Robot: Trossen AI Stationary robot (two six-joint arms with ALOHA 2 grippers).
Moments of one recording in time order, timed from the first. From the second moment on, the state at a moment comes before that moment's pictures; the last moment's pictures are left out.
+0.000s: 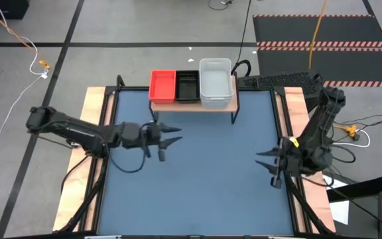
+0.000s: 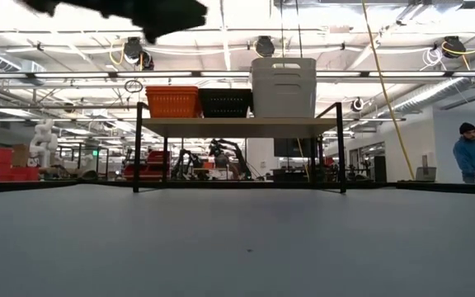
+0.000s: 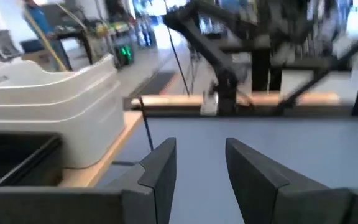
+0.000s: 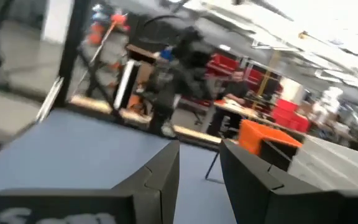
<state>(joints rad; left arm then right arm) -0.13 1.18 0.69 0.41 -0.31 0.08 1.09 0.68 0.30 0.63 1.23 -0.54</state>
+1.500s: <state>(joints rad) -0.11 0.78 0.25 0.66 -0.19 0.01 0.66 0.21 0.02 0.63 0.71 -0.36</state>
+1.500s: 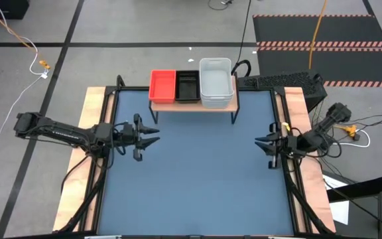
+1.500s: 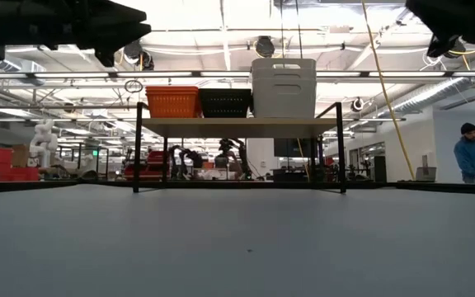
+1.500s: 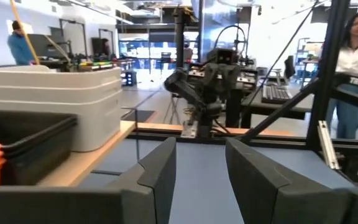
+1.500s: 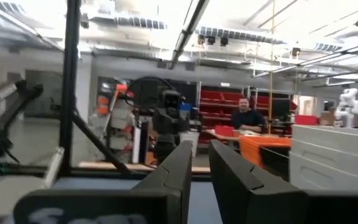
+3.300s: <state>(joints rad) -0.09 0.03 0.15 -0.12 -0.32 0.04 0.25 0.00 0.16 -0.06 0.36 -0.18</state>
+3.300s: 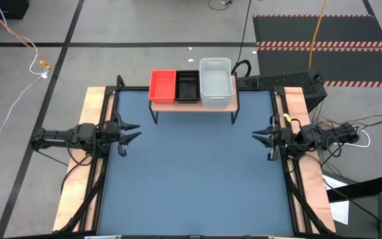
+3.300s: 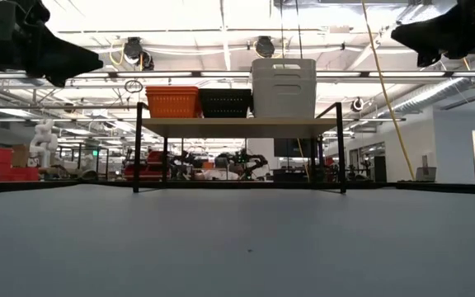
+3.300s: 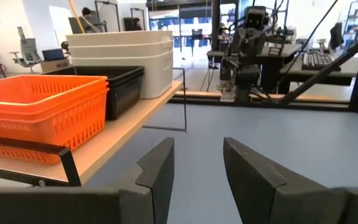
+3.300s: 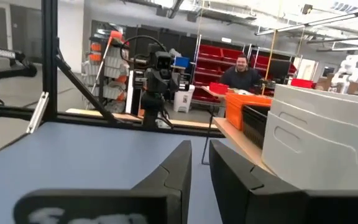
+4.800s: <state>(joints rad) -0.09 0.04 0.03 0.01 -0.32 0.05 0.25 0.00 0.02 0.19 0.26 -0.12</state>
